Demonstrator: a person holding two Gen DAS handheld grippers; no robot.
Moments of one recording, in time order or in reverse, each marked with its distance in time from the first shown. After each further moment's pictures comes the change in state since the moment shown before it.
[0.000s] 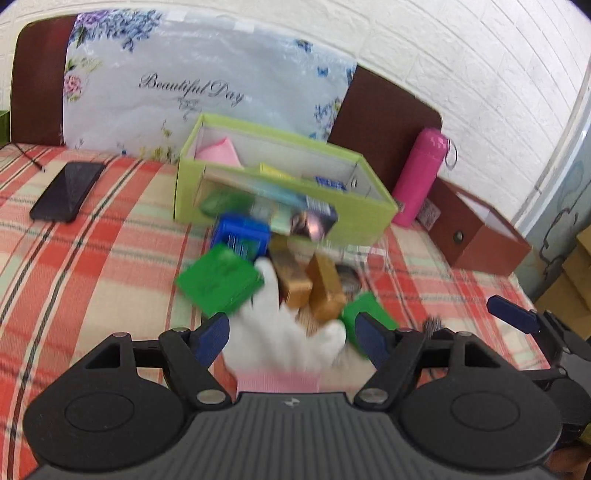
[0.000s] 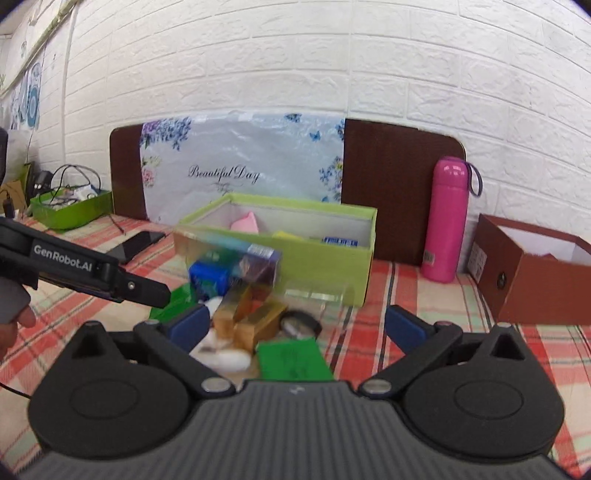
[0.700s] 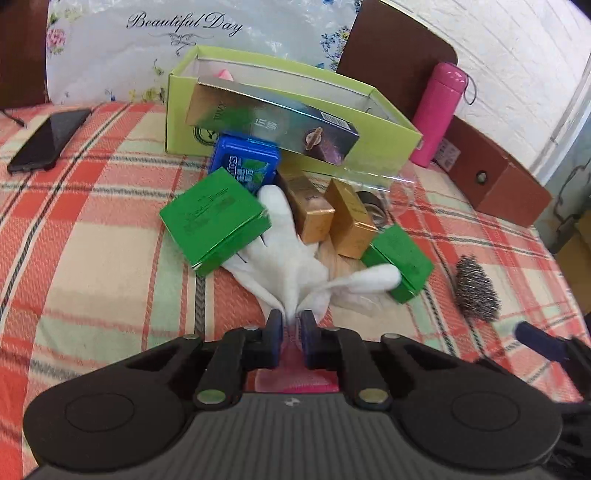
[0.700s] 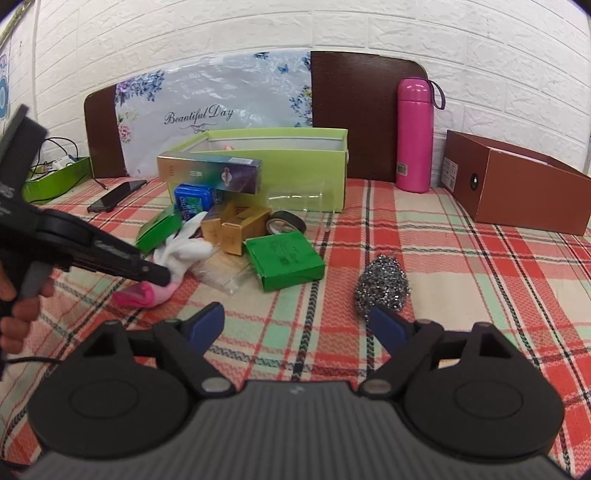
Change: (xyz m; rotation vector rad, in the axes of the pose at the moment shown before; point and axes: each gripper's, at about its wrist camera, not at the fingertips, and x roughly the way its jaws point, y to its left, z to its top) left arm 0.040 0.016 -0.028 0.026 0.136 -0.004; right arm -0.011 -0.004 -0.051 0.092 0.124 -0.084
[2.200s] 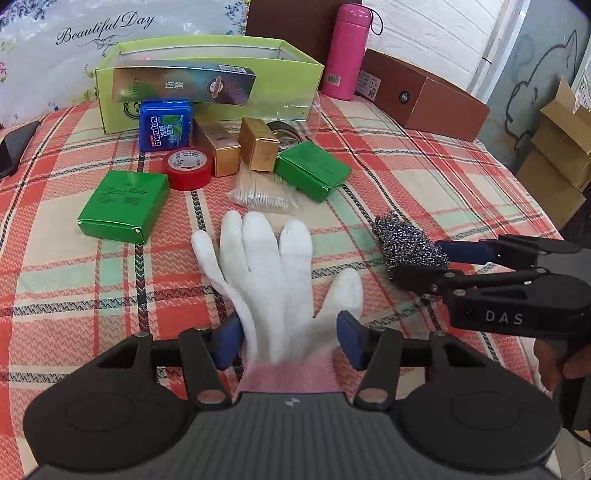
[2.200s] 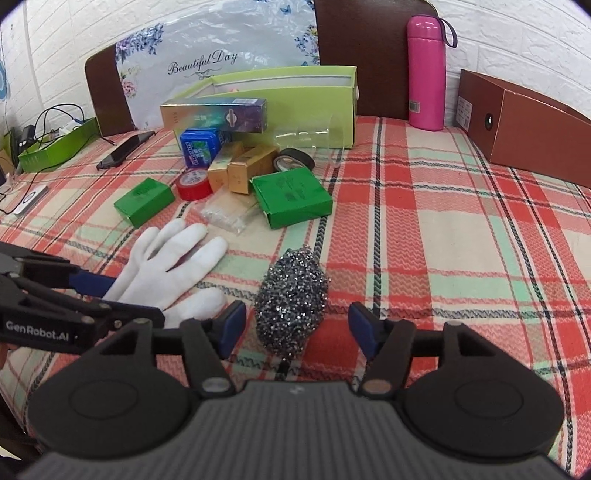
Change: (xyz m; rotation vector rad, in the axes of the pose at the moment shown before) left arm -0.019 -0.044 -0.054 0.228 0.092 -0.061; right arm 0.004 -0.004 -0.004 0.026 0.211 0.070
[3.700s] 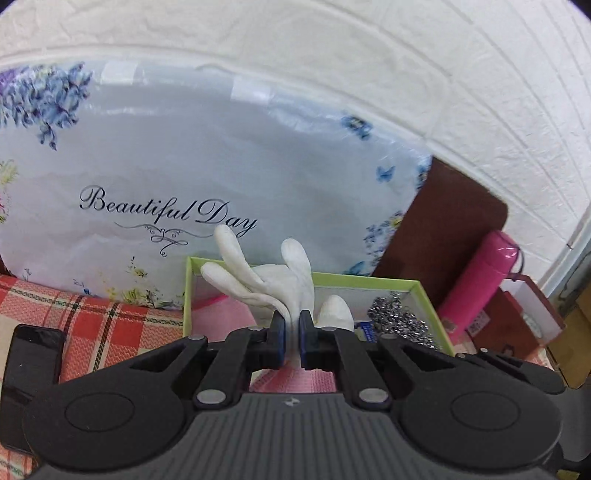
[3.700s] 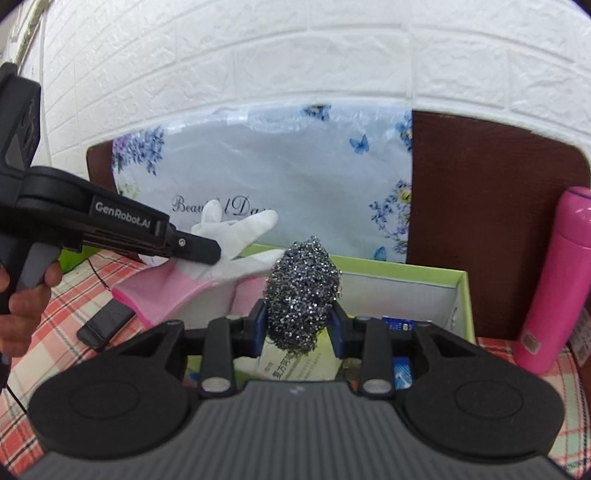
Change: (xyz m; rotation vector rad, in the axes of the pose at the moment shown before) left arm 0.042 0.162 0.267 -0.206 -0.264 0.055; right arm 0.154 0.039 0.251 -0.117 -0.246 0.146
